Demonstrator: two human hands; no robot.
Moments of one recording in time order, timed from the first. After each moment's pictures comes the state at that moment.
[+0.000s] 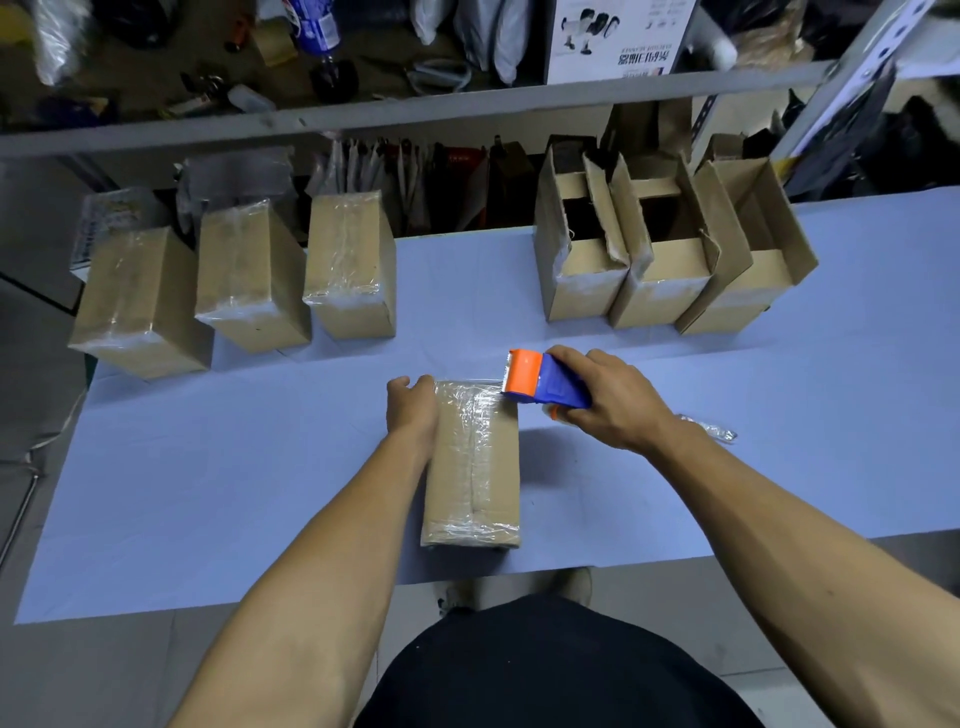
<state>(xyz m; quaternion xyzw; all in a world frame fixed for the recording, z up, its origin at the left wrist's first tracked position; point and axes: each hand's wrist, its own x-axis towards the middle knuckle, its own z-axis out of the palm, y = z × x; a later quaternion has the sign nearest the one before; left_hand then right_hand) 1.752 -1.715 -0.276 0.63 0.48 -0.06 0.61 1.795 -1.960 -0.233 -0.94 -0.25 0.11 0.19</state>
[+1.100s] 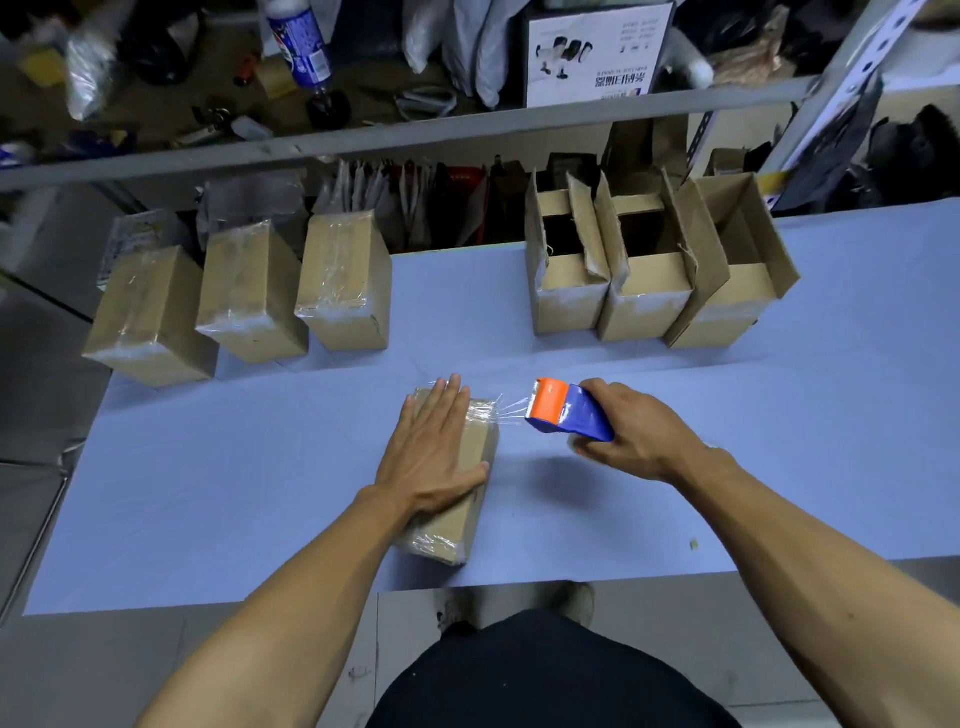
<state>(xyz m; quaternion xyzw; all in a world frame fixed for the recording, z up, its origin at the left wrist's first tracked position) 1.705 -1.749 -0.258 0.99 -0.03 -0.13 0.09 1.796 -2.024 -0.240 -0.93 -0.25 0.18 0.18</state>
